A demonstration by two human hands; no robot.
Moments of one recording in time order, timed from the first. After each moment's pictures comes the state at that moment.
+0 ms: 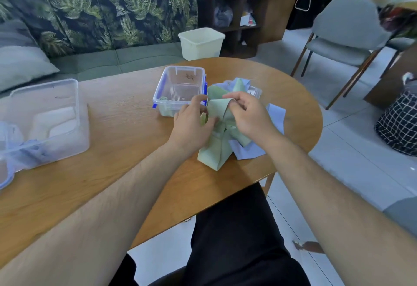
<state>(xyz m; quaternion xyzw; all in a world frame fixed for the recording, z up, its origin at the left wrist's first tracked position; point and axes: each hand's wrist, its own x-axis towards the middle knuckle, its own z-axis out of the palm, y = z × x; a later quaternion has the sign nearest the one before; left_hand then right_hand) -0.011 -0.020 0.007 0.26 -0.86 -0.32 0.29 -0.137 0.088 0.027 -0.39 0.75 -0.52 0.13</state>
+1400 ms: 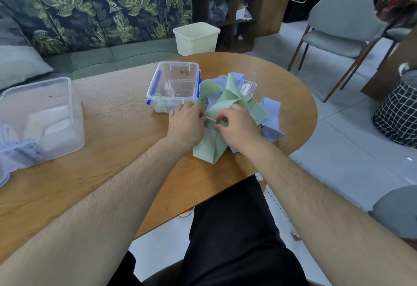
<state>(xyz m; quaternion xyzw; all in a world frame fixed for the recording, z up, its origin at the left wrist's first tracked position) -0.024 -0.024 -0.004 0.32 -0.92 -0.14 0.18 -0.131 0.088 -0.008 -0.45 0.85 -0.28 0.03</state>
